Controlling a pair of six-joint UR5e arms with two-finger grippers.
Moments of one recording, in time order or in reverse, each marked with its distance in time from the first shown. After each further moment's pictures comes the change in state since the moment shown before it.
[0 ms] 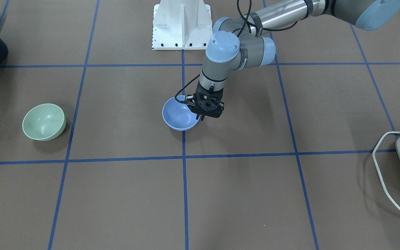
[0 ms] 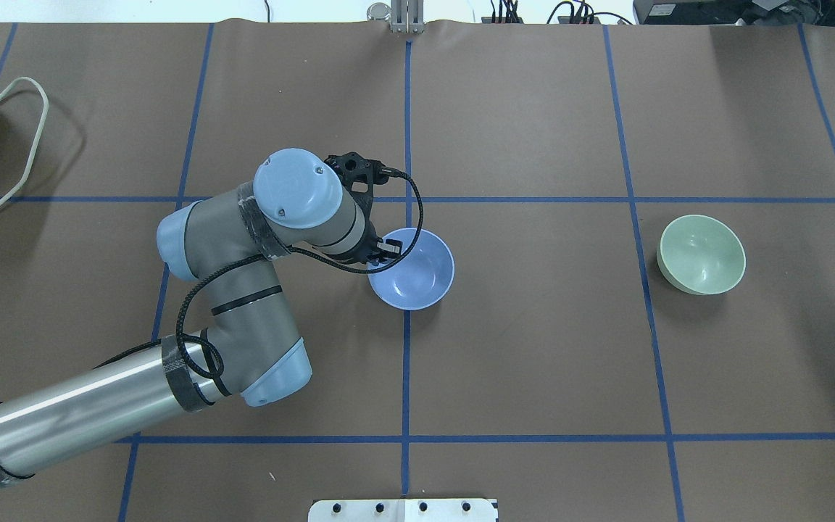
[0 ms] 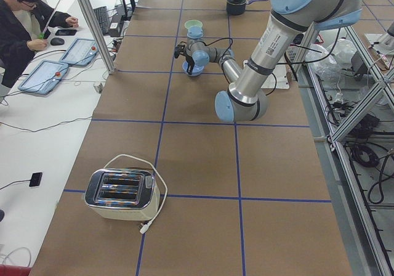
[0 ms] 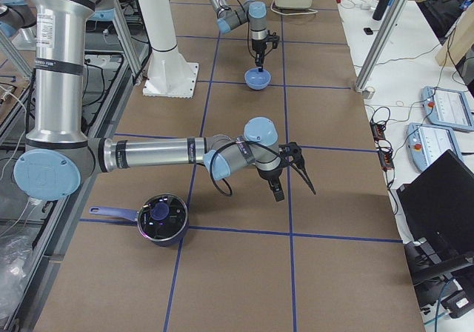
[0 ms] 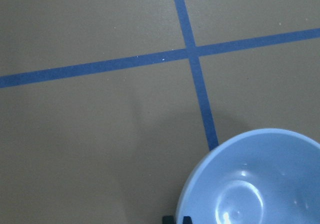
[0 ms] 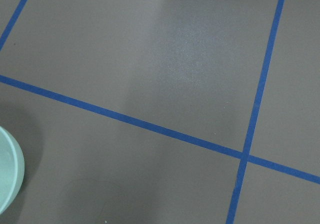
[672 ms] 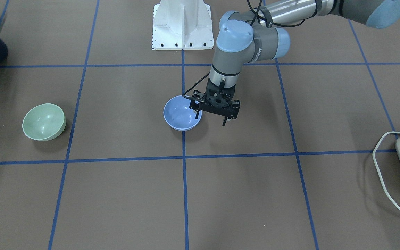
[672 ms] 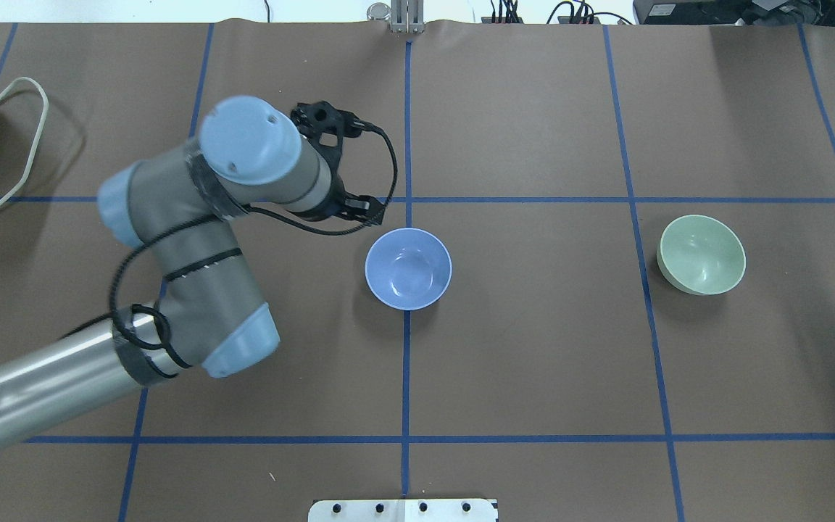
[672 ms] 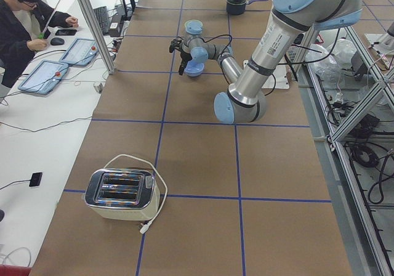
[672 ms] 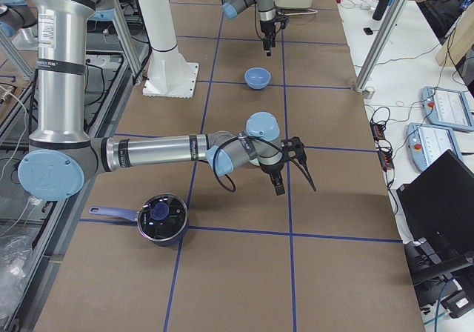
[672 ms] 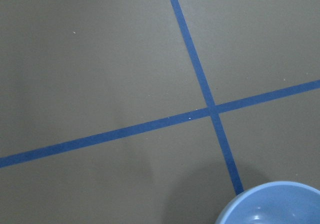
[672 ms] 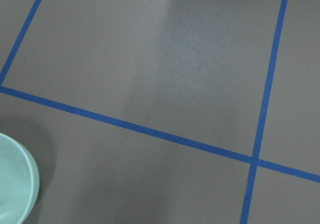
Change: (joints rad) left arm -0.178 0.100 -0.260 0.205 -0.118 0.213; right arm -0.014 0.021 0.026 -0.006 0.051 0.132
